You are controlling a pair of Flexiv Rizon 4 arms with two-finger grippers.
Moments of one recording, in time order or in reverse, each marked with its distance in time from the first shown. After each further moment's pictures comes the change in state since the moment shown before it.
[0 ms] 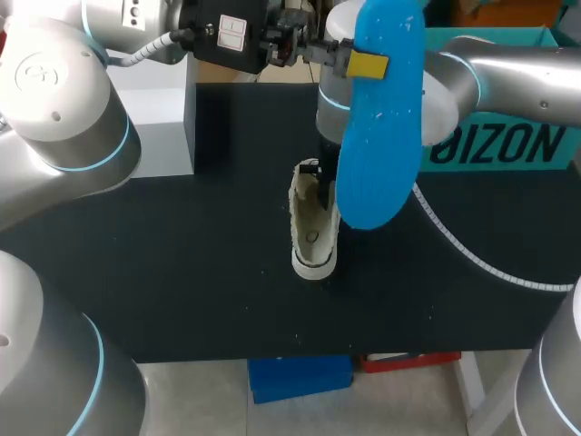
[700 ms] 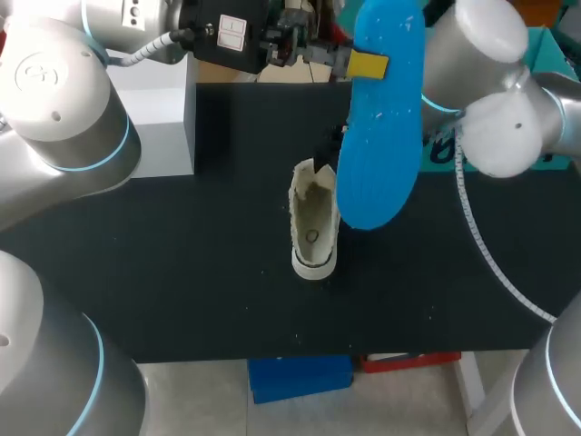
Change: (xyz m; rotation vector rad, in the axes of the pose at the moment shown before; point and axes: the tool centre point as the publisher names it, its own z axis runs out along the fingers) left arm 0.000 0.000 0.000 0.000 0.000 0.000; right arm 0.003 -0.004 -0.091 -0.213 0.393 -0.052
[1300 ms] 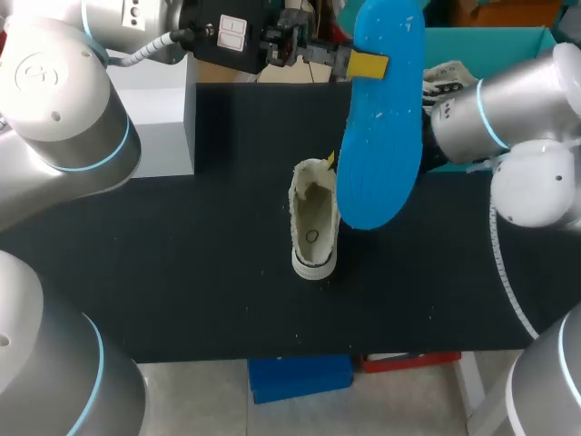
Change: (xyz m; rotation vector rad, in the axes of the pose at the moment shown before) left arm 0.000 0.000 0.000 0.000 0.000 0.000; right arm -0.002 -0.009 -0.020 -0.037 0.327 0.040
